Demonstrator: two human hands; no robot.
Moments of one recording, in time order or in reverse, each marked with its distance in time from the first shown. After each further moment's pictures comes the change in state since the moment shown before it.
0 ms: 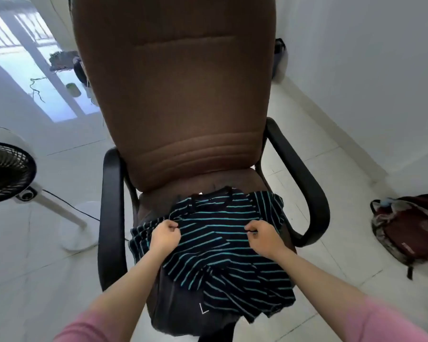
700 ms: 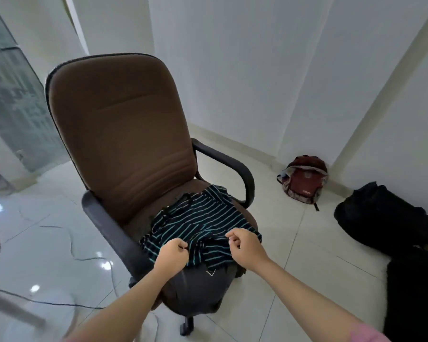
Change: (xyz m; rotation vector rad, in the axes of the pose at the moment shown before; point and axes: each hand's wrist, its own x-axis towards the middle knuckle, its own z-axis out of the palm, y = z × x) left_hand -0.156 -0.066 -0.090 0.323 -0.434 0.603; right_hand -0.268 -0.148 0.114 0.213 0.619 0.145
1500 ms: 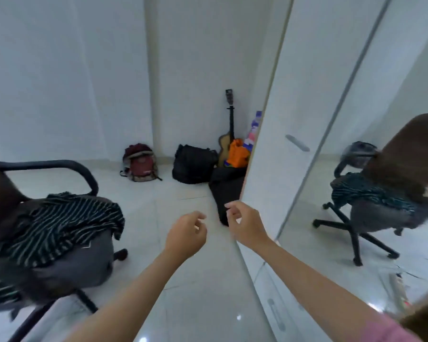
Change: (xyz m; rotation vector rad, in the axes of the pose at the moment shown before) left_hand -0.430 0.054 0.147 0.153 -0.400 1.029; right_hand -0.549 -0.060 -0.058 -0.089 0.922 0.448
